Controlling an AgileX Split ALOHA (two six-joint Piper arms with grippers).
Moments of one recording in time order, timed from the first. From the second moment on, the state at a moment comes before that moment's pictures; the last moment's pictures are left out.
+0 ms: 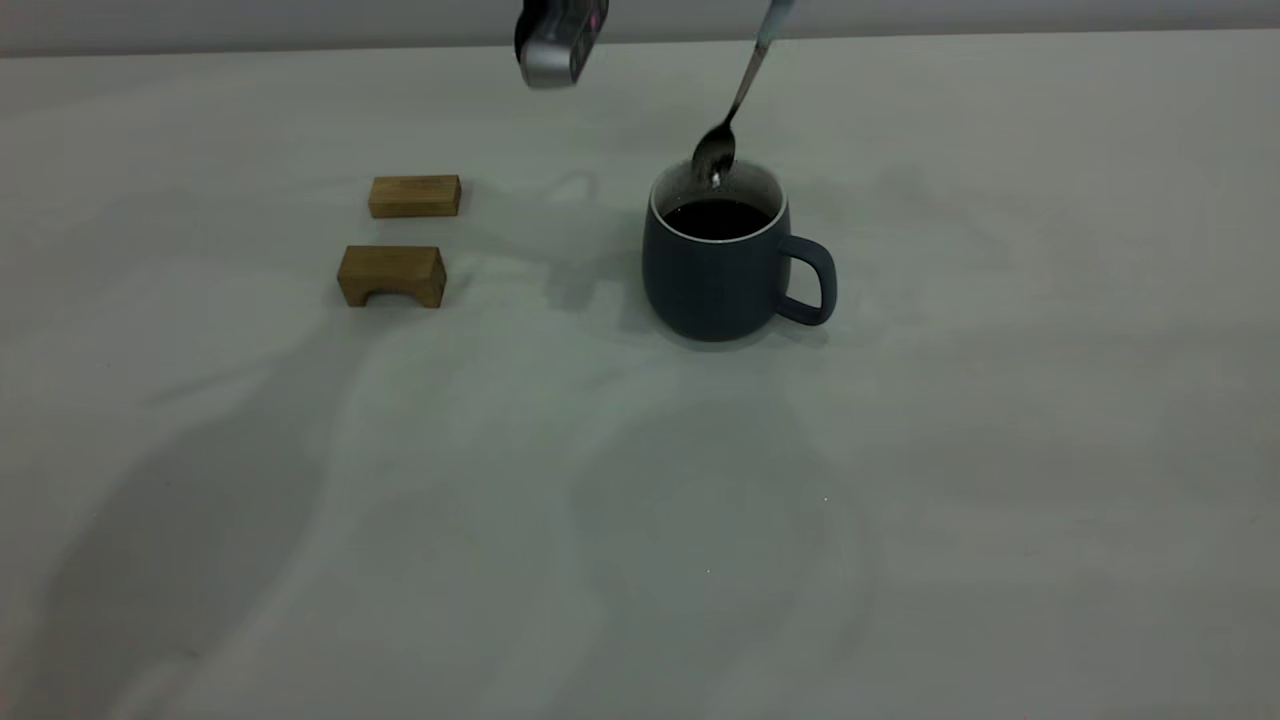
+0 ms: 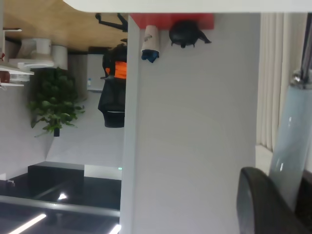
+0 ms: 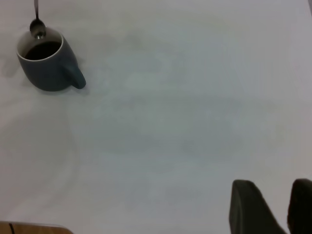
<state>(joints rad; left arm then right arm) -0.32 2.65 -2.15 -1.29 1.17 -1.26 0.04 0.02 -0.47 0.03 1.14 -0.05</state>
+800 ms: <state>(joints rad) -0.34 2.73 -2.15 -1.25 1.17 -0.96 0.04 0.02 -0.47 0.03 1.14 -0.05</state>
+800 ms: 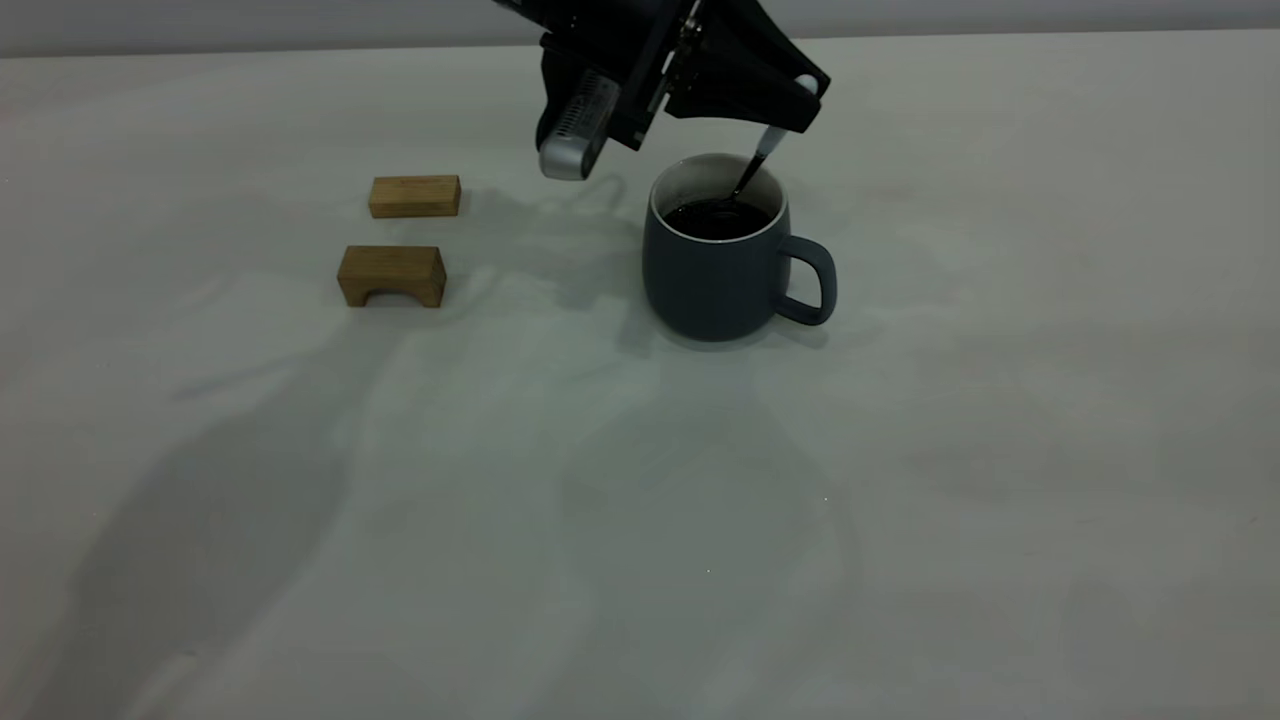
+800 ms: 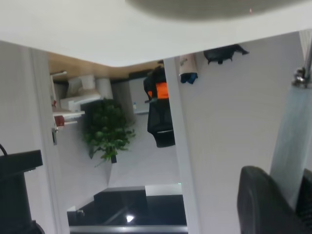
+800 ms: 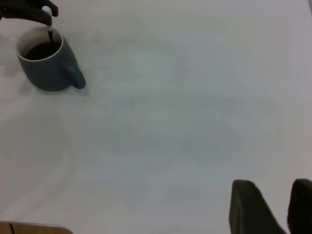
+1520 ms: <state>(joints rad) -0.37 2.67 -2.11 -1.11 1.17 -1.09 0.04 0.02 -0.47 0.03 1.14 -0.05</state>
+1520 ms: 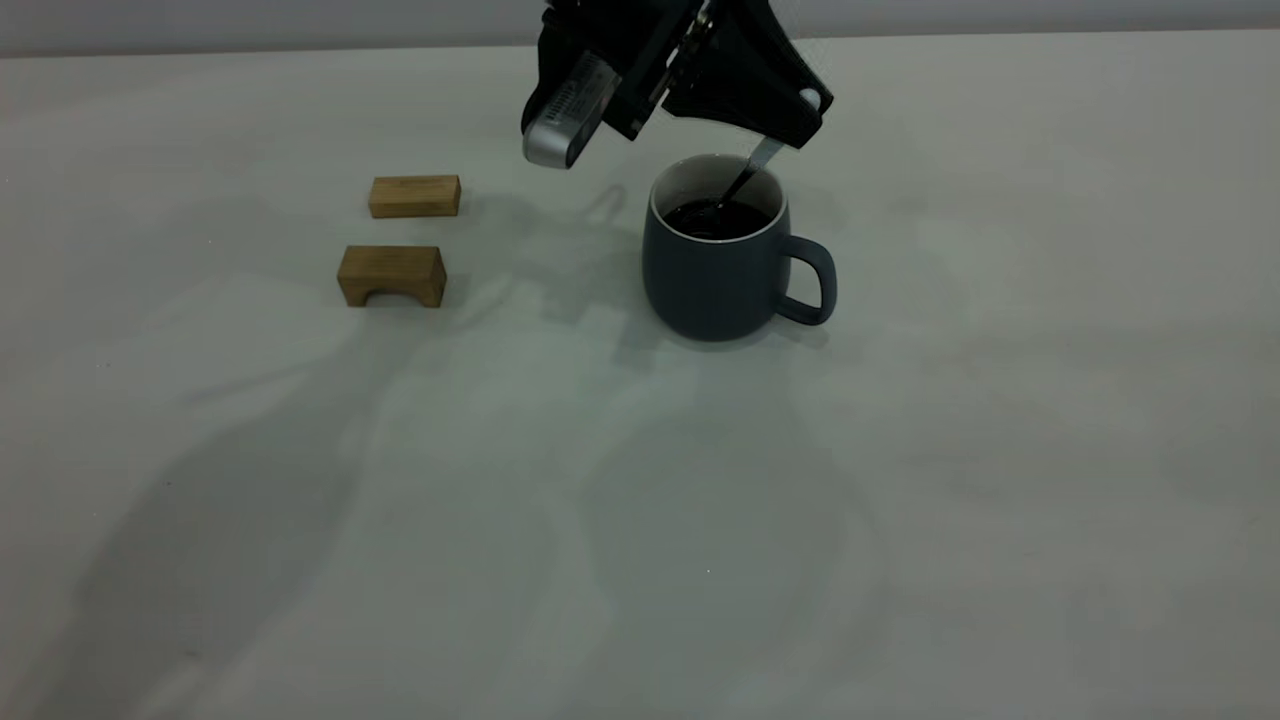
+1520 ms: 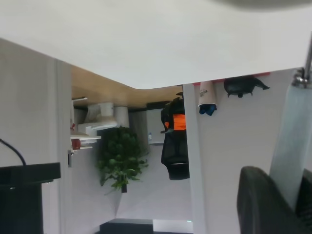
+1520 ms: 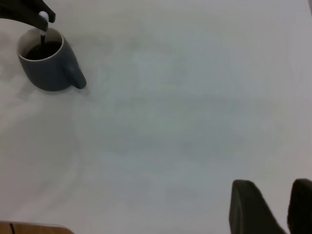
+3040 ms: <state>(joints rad) -0.32 2.59 -1.94 -1.06 1.17 -0.97 0.04 0.02 -0.47 0.03 1.14 -0.05</state>
